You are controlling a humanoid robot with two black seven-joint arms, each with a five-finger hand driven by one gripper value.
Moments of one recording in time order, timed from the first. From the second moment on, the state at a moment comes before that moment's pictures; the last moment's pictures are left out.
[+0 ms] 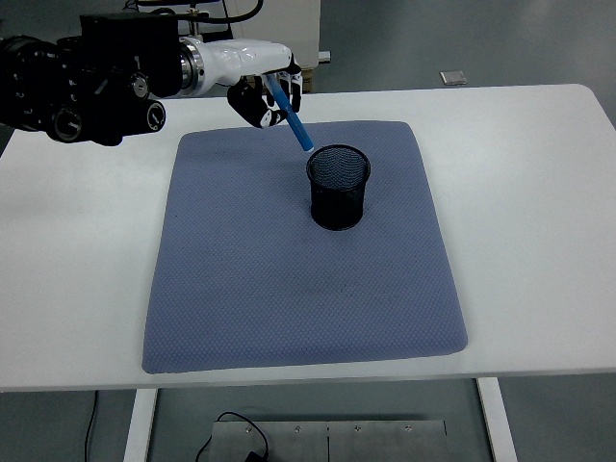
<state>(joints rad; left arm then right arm) -1.93 0.26 0.85 -1.16 0.48 0.21 -0.18 0.02 0.00 0.44 0.18 -0.07 0.03 0.03</state>
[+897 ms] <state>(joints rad) -1.86 0.13 0.82 -1.10 0.43 0.21 -0.17 0.02 0.00 0.44 0.18 -0.07 0.03 0.03</state>
